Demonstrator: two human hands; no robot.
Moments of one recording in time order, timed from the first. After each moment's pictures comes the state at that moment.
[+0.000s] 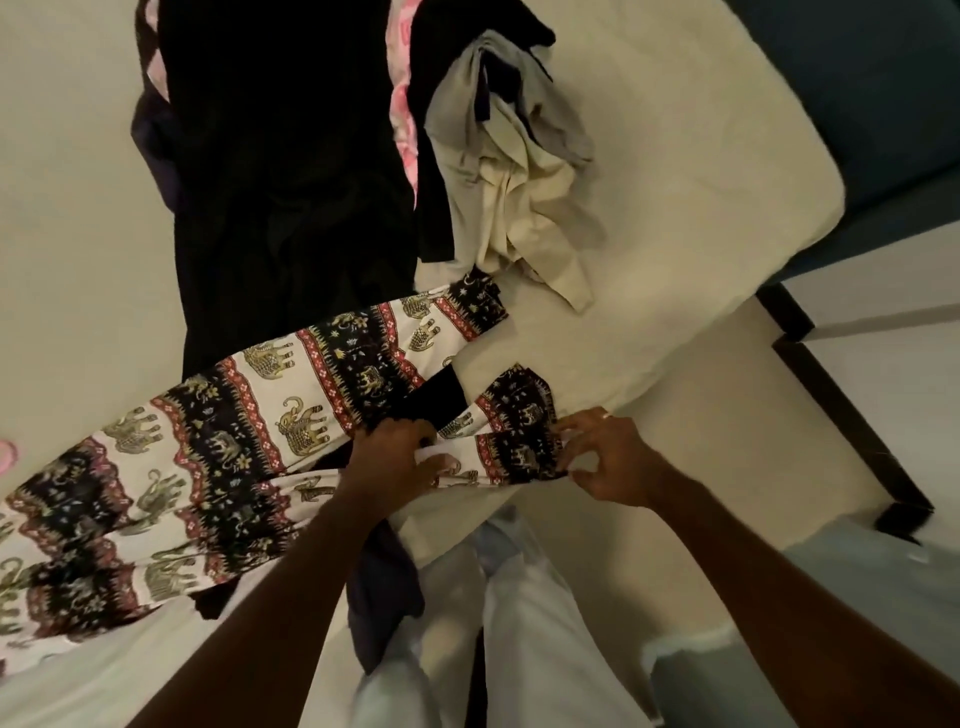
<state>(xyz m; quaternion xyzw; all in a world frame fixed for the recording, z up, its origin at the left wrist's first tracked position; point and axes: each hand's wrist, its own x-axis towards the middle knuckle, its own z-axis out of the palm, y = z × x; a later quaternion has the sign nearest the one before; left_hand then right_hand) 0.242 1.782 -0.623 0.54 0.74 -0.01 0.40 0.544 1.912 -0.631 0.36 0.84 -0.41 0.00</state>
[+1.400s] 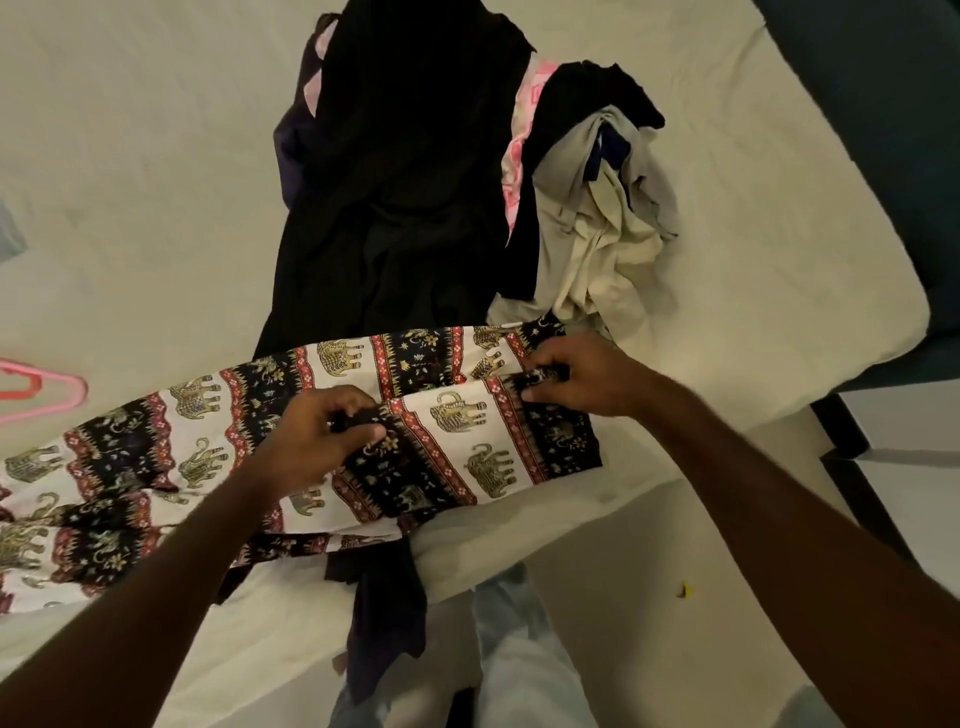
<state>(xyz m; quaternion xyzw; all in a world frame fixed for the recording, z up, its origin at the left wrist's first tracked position) 0.130 1.750 -0.569 0.36 0.75 0.31 0.45 0.367 2.014 -0.564 0.25 0.84 -0.47 0.13</state>
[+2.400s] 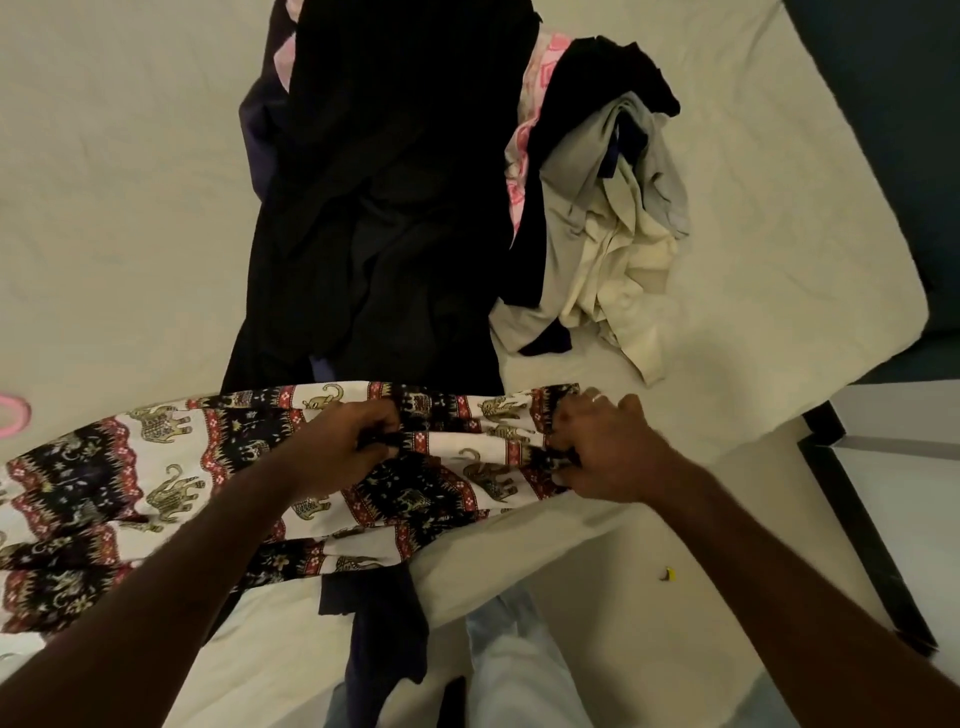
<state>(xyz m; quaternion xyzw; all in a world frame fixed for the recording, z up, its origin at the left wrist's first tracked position) 0.112 1.782 -0.608 0.51 0.69 0.18 0.48 0.386 1.972 -0.569 0.24 0.89 -0.19 0.33</state>
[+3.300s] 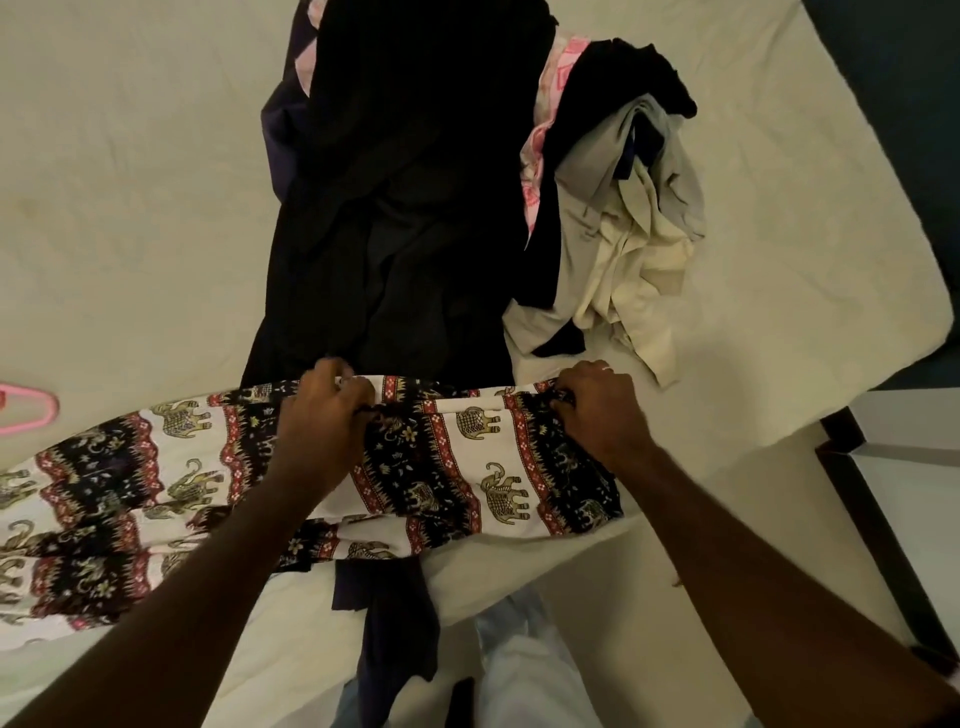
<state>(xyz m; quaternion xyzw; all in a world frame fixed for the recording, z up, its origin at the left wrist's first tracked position) 0.111 1.766 -0.627 0.48 0.84 0.12 0.24 0.374 1.986 -0.646 0.41 0.89 -0.18 0.13</state>
